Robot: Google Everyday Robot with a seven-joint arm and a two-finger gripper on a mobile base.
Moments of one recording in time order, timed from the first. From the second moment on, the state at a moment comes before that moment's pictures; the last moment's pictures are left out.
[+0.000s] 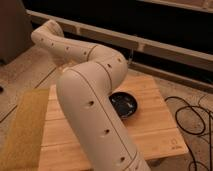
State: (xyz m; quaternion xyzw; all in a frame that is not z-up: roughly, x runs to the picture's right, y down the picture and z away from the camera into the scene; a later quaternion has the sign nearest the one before) arm -0.214 -0.117 0.838 -0.17 0.16 0.50 0.83
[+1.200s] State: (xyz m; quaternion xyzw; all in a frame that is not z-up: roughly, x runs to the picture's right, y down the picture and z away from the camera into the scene) arm -0.196 -0.063 0.909 -0.24 0.20 0.52 0.79
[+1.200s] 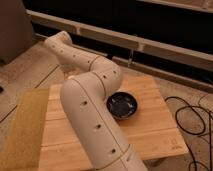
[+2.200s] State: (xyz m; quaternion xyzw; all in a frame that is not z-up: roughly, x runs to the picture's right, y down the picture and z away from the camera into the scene) arm -0.197 -0.051 0.940 -0.28 0.19 0.52 0.78
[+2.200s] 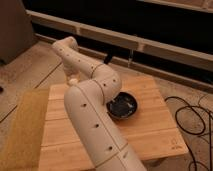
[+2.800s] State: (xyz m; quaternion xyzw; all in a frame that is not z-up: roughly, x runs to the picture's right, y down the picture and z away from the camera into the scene) arm -0.199 -0.057 0.939 -0.28 0.18 0.52 0.78
